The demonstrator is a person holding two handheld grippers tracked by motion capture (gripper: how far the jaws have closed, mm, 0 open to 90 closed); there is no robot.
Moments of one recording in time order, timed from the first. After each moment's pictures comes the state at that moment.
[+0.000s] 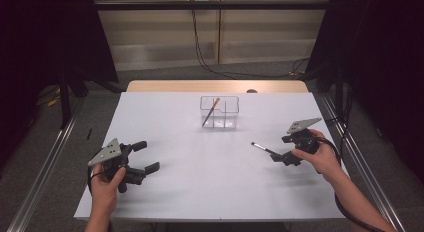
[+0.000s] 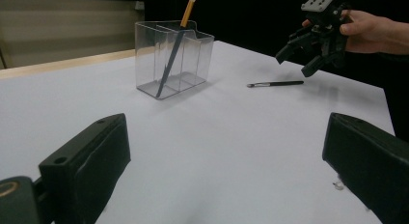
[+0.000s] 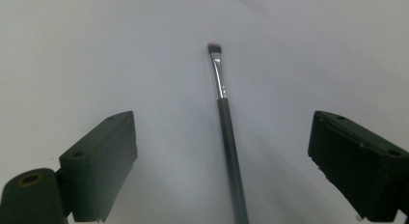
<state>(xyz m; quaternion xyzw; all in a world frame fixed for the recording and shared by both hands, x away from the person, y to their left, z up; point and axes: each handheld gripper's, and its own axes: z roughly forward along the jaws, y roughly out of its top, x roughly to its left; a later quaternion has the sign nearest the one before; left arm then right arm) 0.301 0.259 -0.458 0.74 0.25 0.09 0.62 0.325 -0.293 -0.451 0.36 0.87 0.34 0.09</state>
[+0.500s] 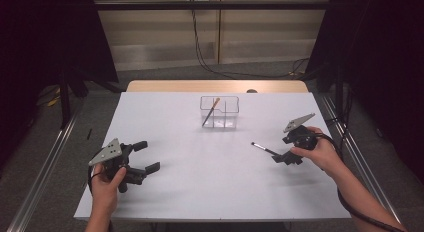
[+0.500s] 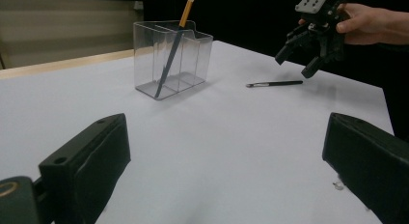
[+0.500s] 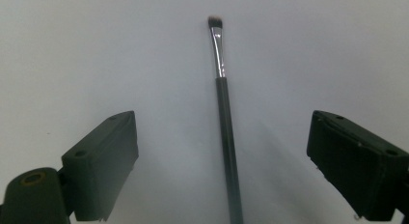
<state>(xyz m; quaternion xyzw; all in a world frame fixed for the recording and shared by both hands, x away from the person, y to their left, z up) 0.301 0.258 -0.457 0.74 0.25 0.09 0.62 0.333 -0.290 -0.444 0.35 0.89 0.27 0.07</state>
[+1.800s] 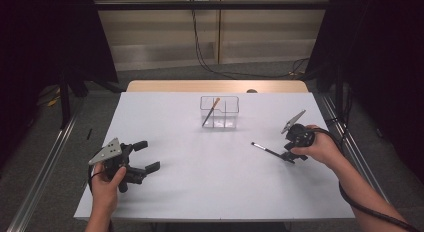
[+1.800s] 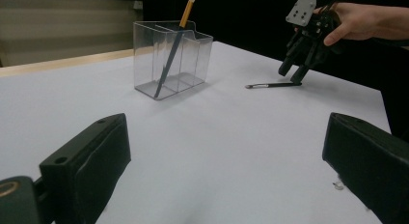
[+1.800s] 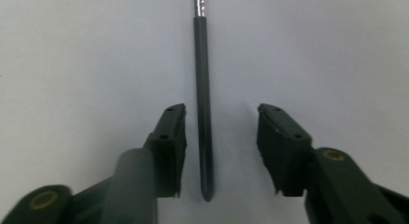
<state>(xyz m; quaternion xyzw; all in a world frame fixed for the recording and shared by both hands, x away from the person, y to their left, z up) 0.303 0.257 -0.458 0.74 0.25 0.09 0.62 0.346 -0.291 -0.445 0.34 0.93 0.16 0.04</state>
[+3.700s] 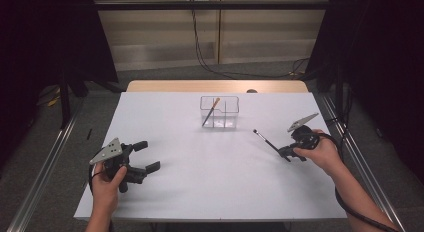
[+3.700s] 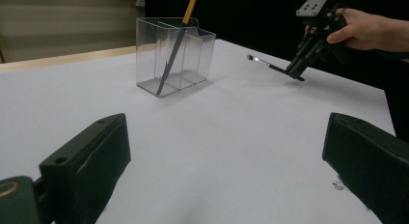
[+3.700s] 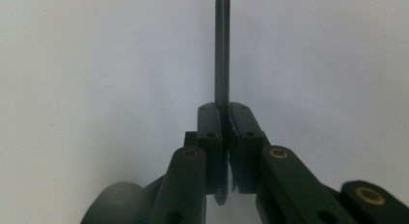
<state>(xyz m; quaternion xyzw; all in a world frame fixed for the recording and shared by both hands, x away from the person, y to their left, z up) 0.304 0.257 -0.460 0.74 0.26 0.09 0.61 0.334 -0.304 -0.450 0.39 0.87 0.29 0.03</state>
